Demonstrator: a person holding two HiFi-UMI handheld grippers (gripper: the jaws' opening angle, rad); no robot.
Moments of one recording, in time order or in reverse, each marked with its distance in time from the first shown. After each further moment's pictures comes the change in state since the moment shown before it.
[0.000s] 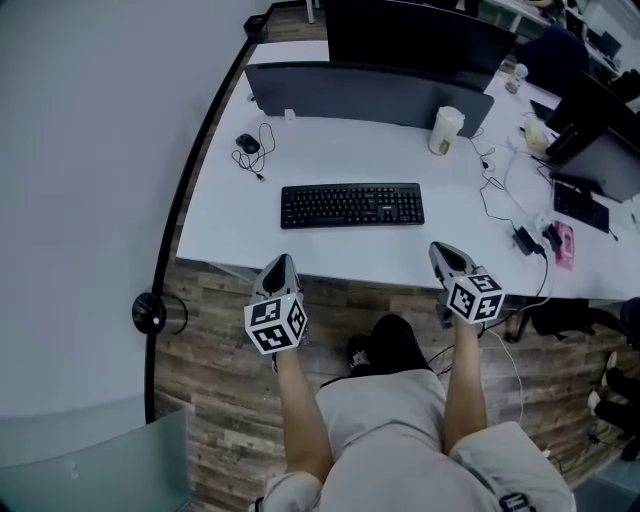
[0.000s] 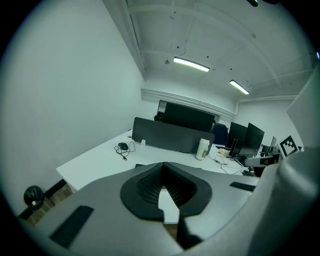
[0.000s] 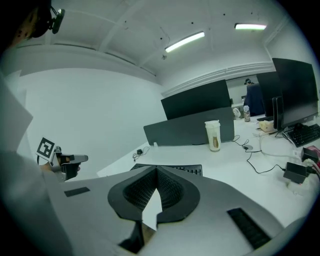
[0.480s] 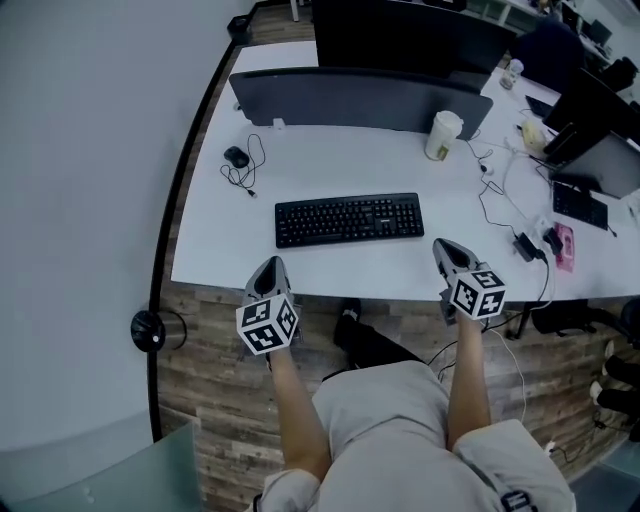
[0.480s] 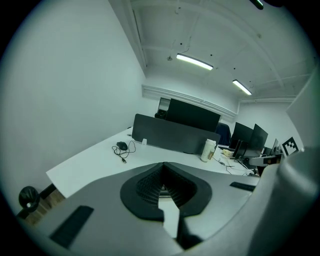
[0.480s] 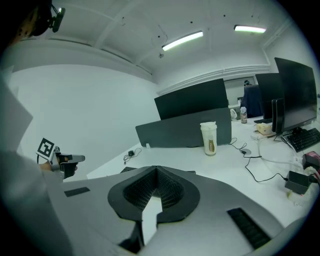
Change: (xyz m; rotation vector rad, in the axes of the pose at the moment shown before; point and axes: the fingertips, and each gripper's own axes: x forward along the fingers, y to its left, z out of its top) left arm 0.065 0.033 0.013 -0.015 0.032 -0.006; right arm 0.044 -0.037 0.023 0.009 0.004 -0.057
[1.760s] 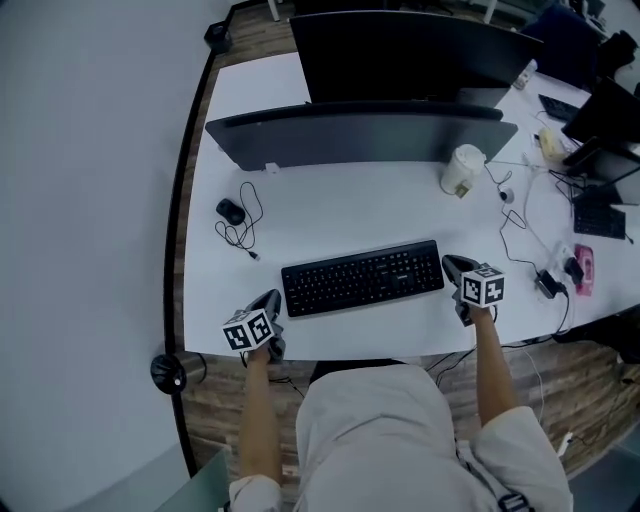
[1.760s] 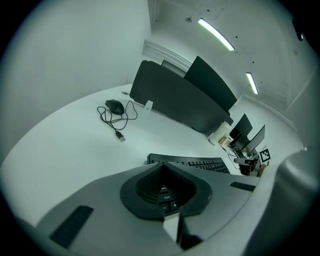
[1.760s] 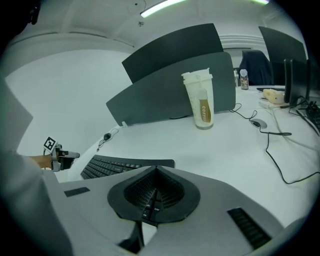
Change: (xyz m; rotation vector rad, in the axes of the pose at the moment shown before) left arm 0.198 0.102 -0.048 -0.160 0.416 -0.192; right arm 0.173 -0.136 -0.048 0.117 0.297 -0.044
